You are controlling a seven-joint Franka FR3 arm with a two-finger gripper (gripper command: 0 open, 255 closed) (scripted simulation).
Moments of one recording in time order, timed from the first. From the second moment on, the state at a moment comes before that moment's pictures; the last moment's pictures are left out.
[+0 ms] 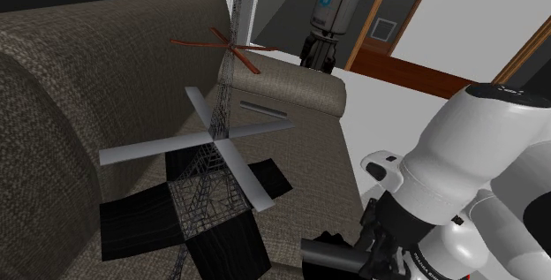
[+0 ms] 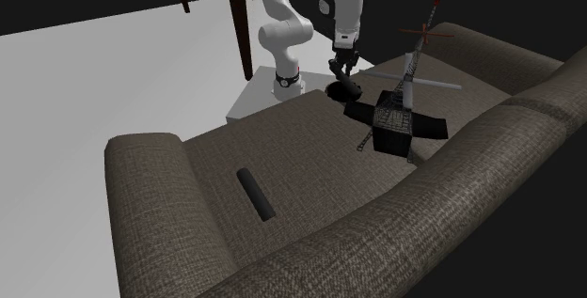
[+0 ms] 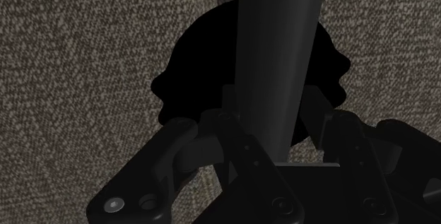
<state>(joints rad) 0.67 -0.88 0.45 -2.86 0.47 2.01 0.02</state>
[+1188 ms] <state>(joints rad) 0.68 -0.80 0.50 -2.94 0.52 2.16 0.00</state>
